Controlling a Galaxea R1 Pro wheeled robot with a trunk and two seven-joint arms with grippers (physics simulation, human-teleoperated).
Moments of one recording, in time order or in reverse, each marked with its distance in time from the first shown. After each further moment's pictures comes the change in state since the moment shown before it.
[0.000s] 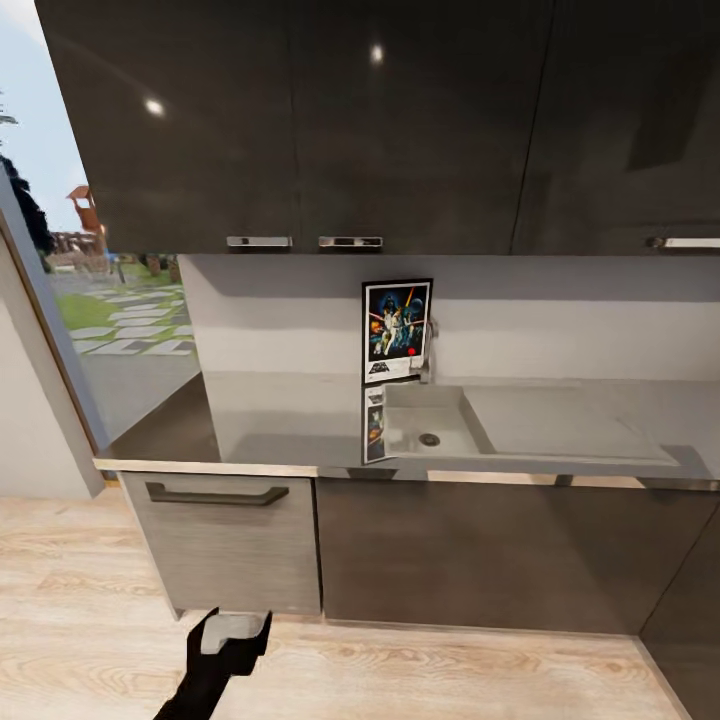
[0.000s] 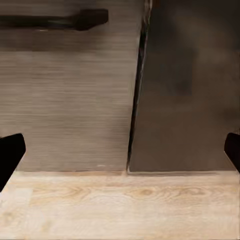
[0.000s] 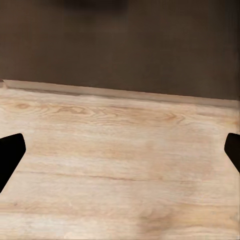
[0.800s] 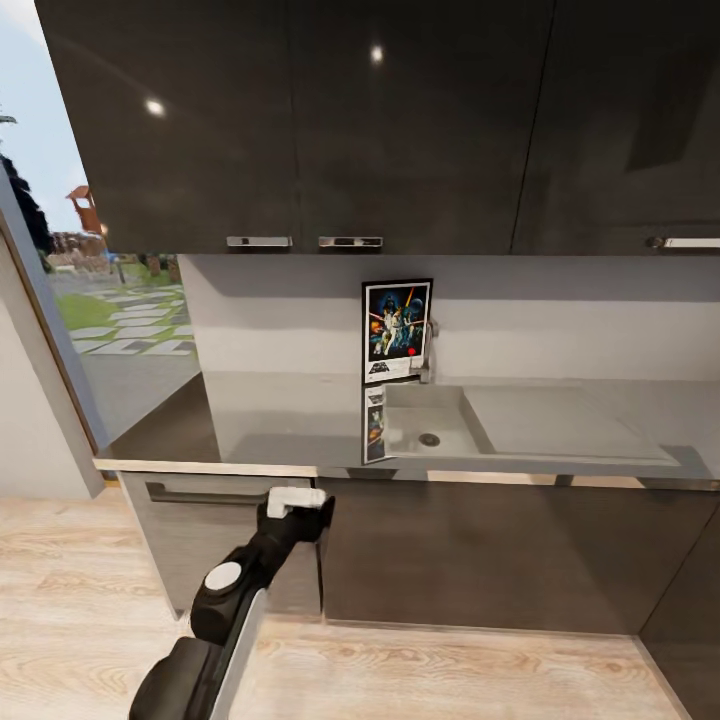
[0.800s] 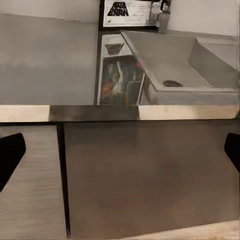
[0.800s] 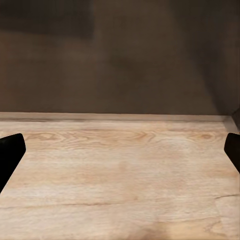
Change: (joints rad) left arm -0.262 -0.149 -0.127 -0.316 0.000 0.458 -0.003; right arm 0.008 -0.022 -0.086 -0.065 -0.002 -0.027 -0.038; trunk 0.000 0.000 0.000
